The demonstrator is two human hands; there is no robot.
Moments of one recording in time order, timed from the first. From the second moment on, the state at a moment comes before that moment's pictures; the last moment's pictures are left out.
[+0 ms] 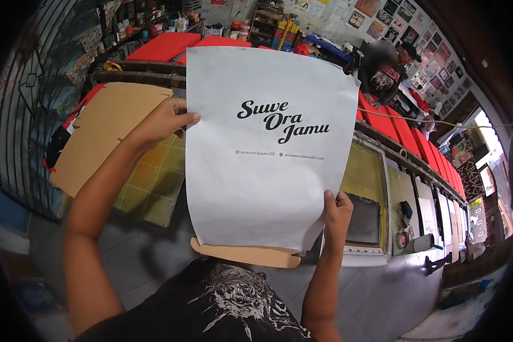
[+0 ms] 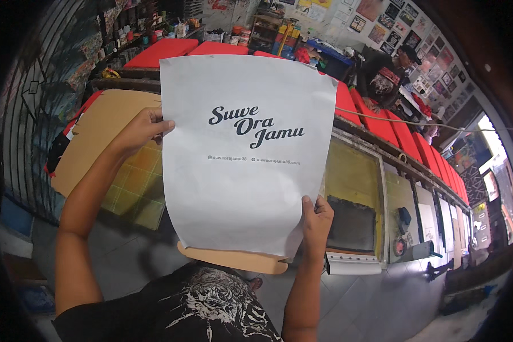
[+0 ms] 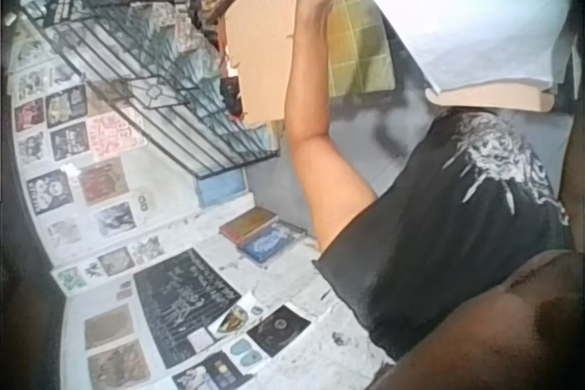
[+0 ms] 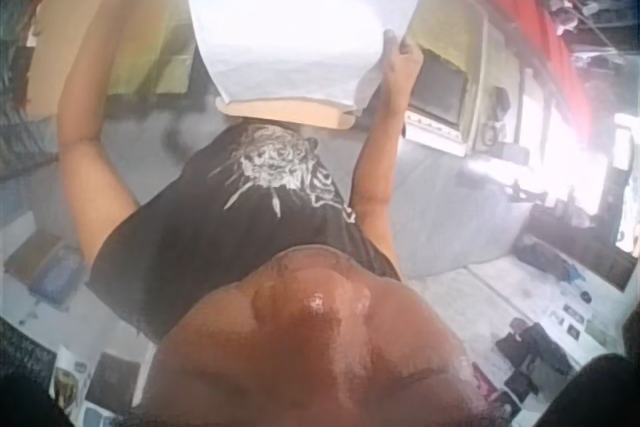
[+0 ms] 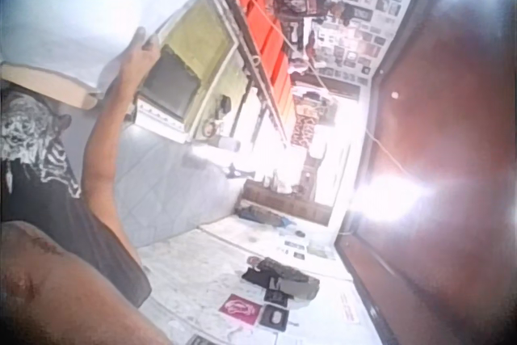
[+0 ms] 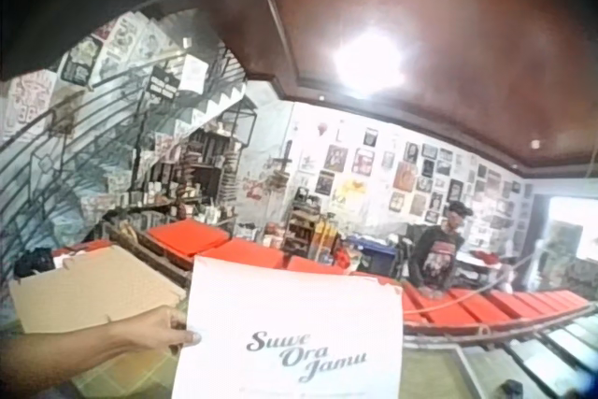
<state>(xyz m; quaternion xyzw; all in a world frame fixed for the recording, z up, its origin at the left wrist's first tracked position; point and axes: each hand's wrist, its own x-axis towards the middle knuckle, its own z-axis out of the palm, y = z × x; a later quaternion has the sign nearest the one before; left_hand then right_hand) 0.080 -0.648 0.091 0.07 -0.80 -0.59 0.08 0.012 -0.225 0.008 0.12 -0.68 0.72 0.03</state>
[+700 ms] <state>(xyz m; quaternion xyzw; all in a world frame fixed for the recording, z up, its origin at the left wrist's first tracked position) 0.052 -0.659 0.080 0.06 -0.80 -0.60 0.05 0.047 -0.222 0.020 0.08 -0.70 0.71 0.05</state>
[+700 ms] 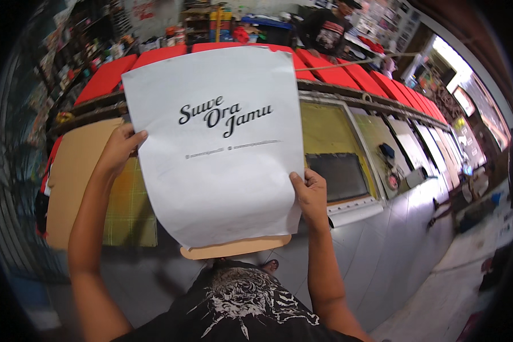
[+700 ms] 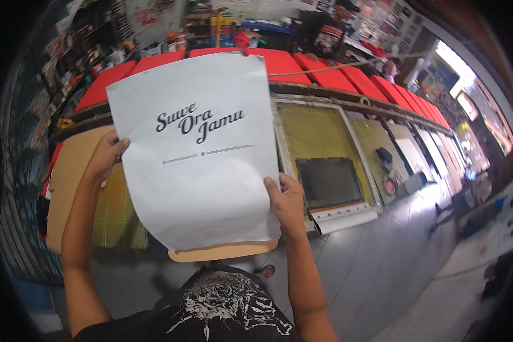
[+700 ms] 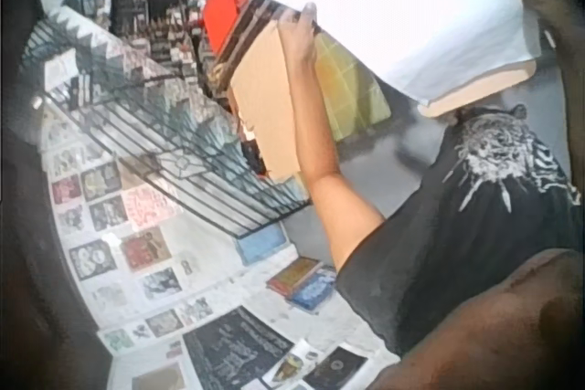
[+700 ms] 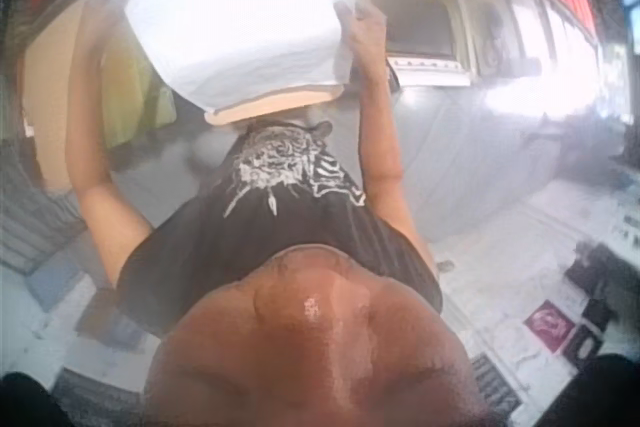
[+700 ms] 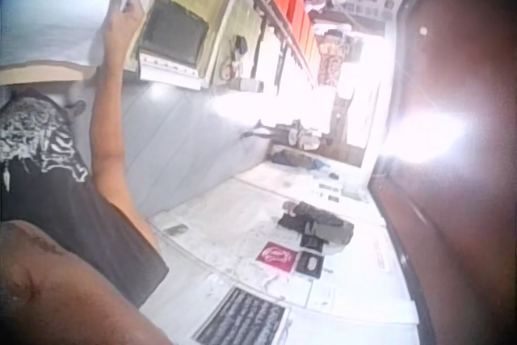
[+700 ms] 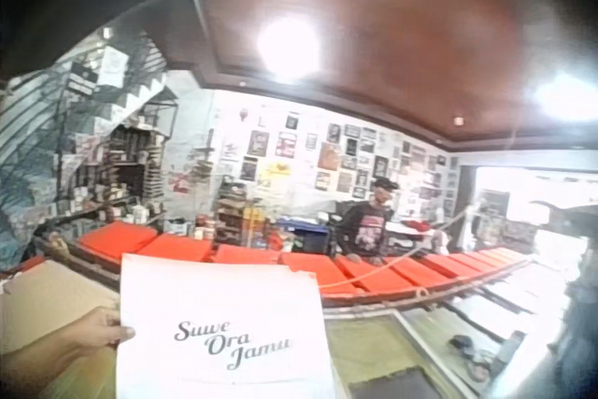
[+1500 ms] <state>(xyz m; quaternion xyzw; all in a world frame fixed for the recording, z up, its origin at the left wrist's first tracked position) 0.233 -0.207 -0.033 -0.11 -0.59 -0.77 -0.21 0.409 0.158 0.000 -0.22 -0.74 0.59 0.24</state>
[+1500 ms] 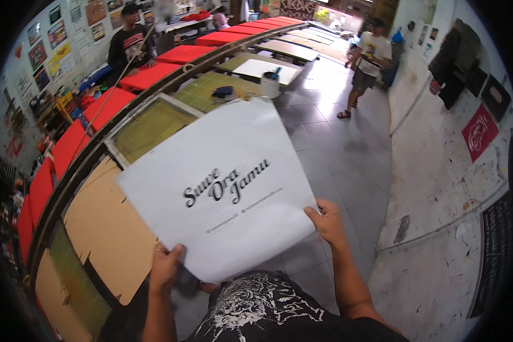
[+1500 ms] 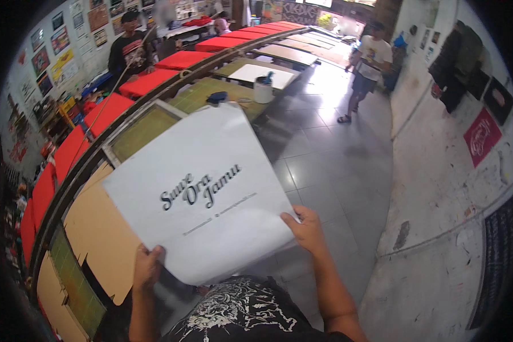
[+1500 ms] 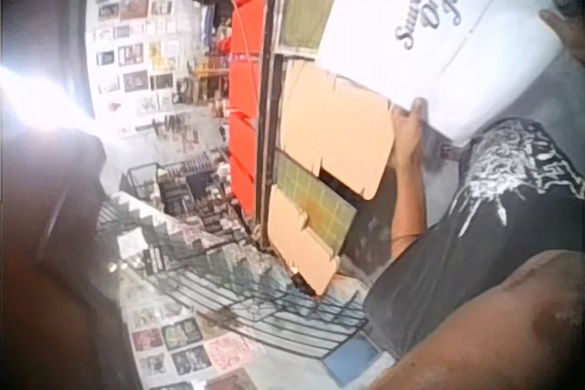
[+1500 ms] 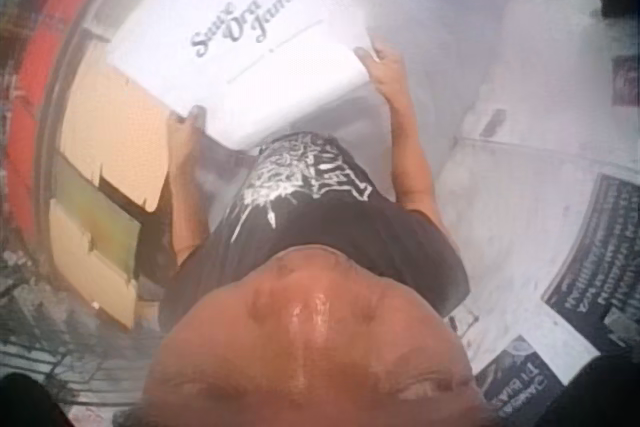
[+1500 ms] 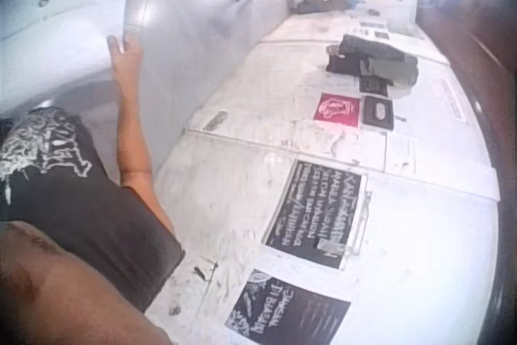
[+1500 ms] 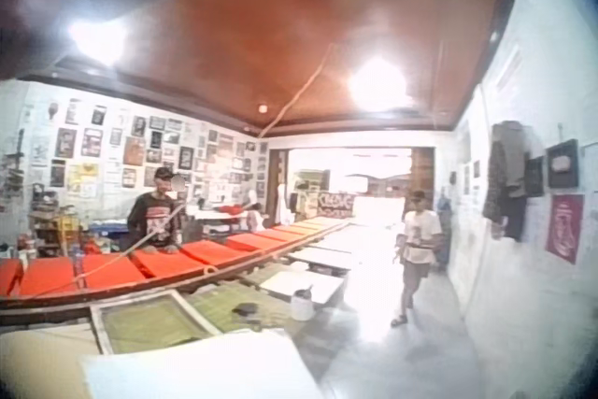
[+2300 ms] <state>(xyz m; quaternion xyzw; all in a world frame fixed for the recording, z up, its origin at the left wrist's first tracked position) 0.193 0.250 -0.109 -0.23 -0.47 -0.69 -0.50 0.562 0.351 -0.122 -0.52 -0.59 0.48 0.39</state>
